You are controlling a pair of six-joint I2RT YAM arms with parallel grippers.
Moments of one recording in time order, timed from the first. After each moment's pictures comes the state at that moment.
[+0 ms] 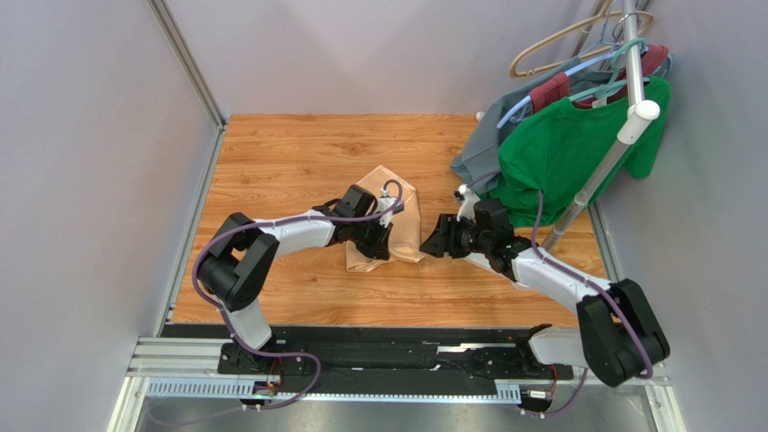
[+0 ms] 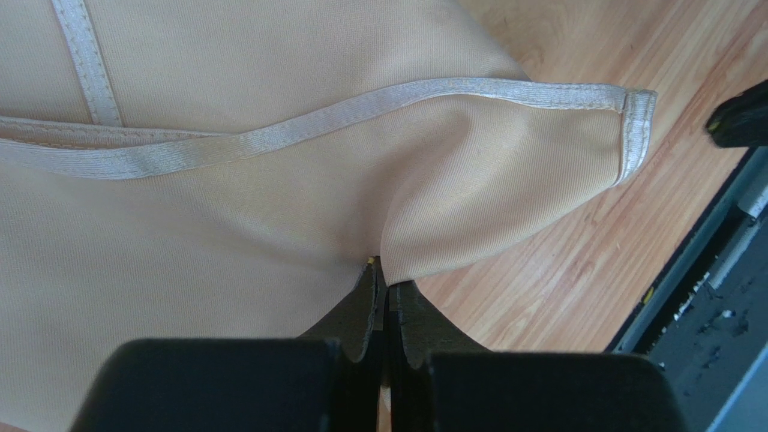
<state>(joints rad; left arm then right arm) -0.66 1.74 0.96 -0.18 0.44 -0.04 0.43 1.30 0.58 0.07 -0.45 0.52</state>
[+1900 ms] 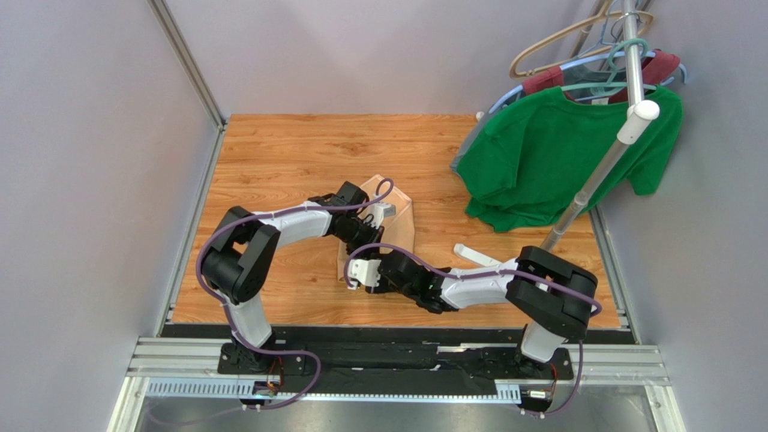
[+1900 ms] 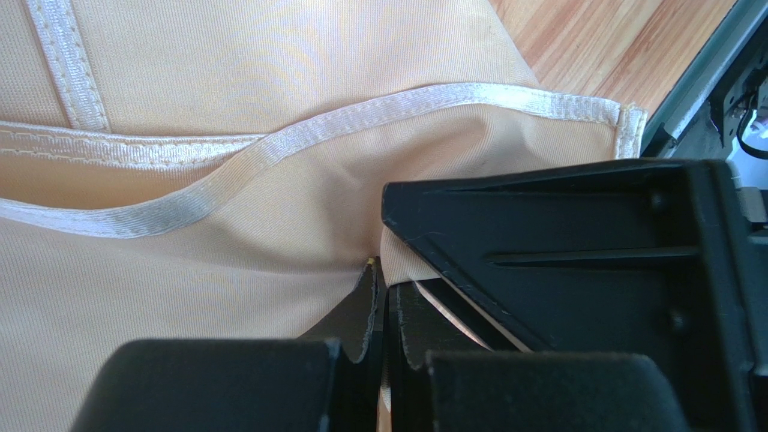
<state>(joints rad) -0.58 1.78 1.03 -0.45 0.62 -0.03 1.12 1.67 0.70 0.31 0.24 -0.58</state>
